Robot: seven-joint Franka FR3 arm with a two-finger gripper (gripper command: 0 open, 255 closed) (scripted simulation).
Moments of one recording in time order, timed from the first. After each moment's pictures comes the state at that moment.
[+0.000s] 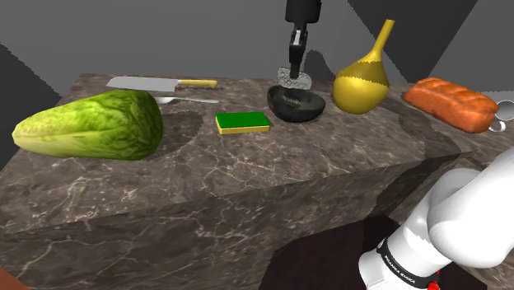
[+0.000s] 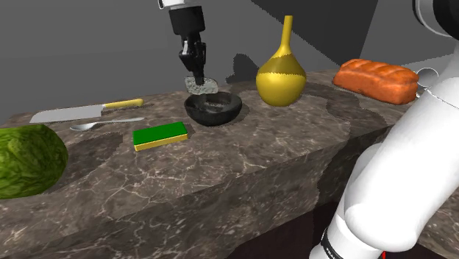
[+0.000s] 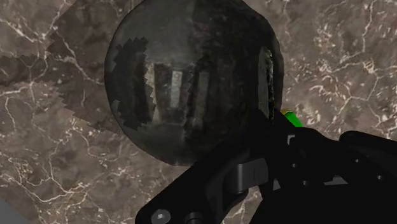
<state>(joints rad) 0.05 -0.21 0.12 -1.76 -0.05 1.45 -0.37</state>
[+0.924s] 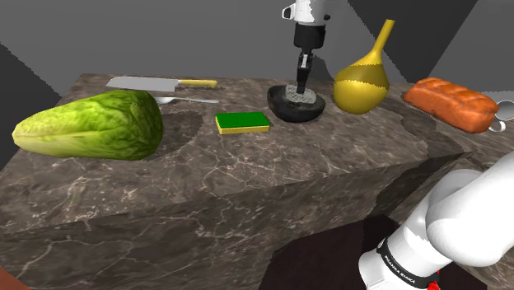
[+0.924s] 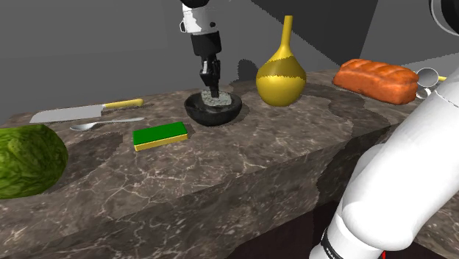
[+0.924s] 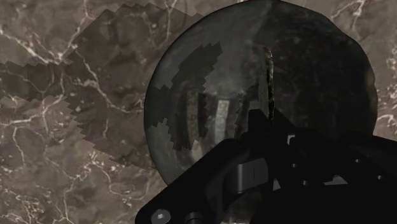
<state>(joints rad) 0.01 -0.26 0.05 -1.94 -0.07 1.60 -0.47</state>
